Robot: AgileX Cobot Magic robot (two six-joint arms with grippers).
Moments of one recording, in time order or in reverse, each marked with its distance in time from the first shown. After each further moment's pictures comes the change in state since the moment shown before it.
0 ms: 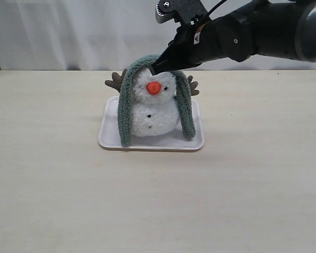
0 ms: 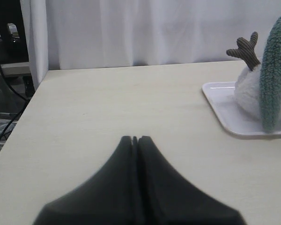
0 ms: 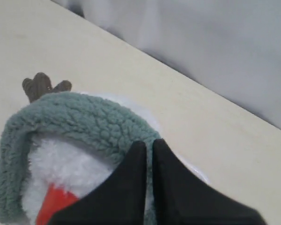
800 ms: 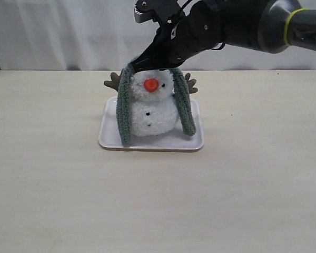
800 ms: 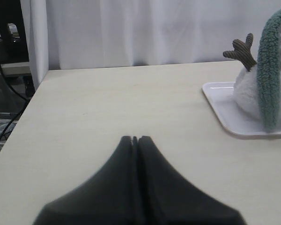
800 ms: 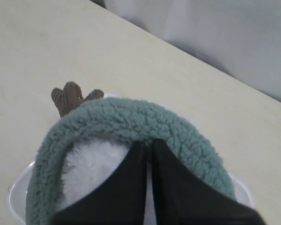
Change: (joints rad) left arm 0.000 0.000 0.000 0.000 0.000 0.000; right arm 0.040 0.129 -0.199 0.122 0.152 -0.038
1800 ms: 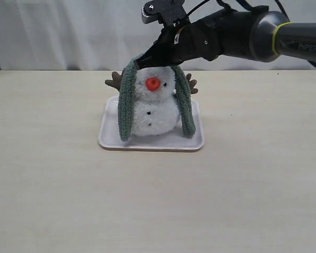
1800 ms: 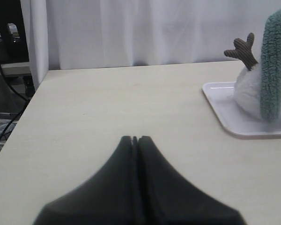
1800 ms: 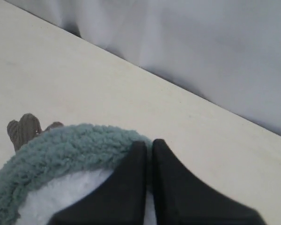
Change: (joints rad) left arm 0.000 0.000 0.000 0.000 0.000 0.000; right arm -0.045 0.065 -0.005 -0.073 -0.172 0.061
